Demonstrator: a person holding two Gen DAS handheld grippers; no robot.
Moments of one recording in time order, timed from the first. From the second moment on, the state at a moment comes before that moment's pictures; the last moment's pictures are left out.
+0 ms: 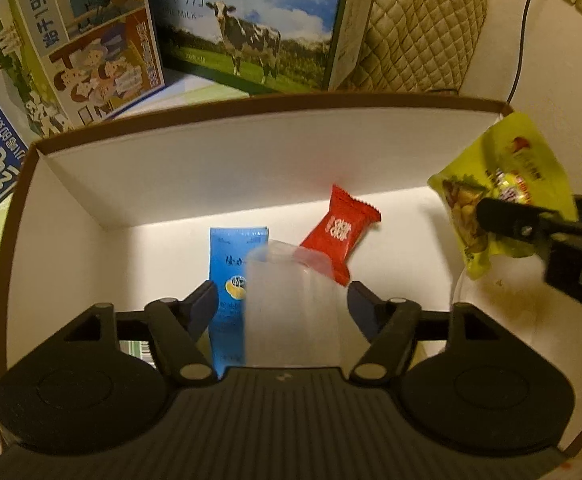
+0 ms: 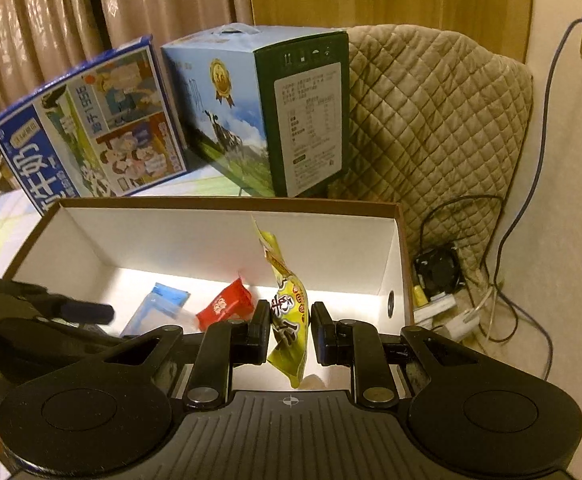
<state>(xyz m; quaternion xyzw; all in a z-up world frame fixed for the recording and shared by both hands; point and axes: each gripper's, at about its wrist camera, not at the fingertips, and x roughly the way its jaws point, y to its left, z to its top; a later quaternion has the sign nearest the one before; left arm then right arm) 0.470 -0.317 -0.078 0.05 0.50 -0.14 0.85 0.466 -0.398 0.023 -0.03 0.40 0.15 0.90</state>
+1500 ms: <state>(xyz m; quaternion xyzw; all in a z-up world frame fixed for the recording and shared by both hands) 0.314 -0.217 0.004 -0.01 0.45 -0.12 0.88 0.306 -0.402 0.063 0.07 0.41 0.20 0.89</state>
